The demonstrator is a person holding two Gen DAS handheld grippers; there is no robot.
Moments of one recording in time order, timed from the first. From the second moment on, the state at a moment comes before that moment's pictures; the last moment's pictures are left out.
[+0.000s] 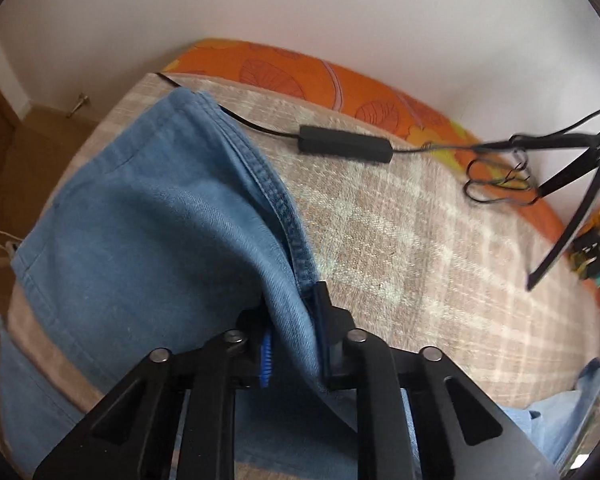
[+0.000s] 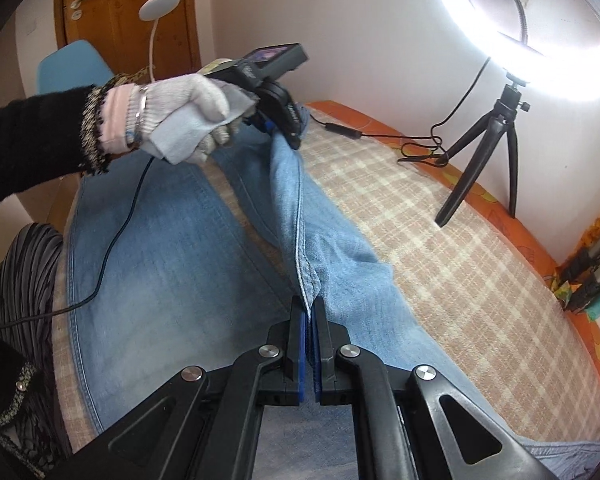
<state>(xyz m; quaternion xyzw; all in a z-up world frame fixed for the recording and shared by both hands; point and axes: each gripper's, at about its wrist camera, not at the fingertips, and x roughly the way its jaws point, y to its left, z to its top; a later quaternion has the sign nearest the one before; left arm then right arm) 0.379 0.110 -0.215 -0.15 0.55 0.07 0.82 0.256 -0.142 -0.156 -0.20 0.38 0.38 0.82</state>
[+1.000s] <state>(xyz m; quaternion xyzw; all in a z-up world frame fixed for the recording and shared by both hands) 0.161 0.136 -0.167 -0.16 0.50 0.06 0.85 0.107 -0.136 -0.169 -0.26 0.45 0.40 0.76</state>
